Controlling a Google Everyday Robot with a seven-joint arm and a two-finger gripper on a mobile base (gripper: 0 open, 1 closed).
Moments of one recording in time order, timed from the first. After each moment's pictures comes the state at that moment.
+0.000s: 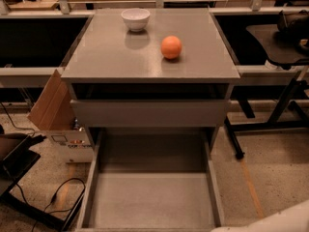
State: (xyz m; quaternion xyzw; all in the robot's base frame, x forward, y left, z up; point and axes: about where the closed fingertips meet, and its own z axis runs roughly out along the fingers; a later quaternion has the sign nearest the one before) arm 0.274 -0.075 0.370 -0.59 0.77 0.20 0.17
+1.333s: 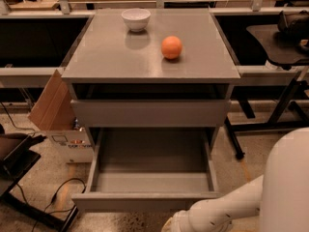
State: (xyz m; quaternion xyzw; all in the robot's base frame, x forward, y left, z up) arm 0.354 -0.042 0.367 -0.61 0.75 0.17 0.18
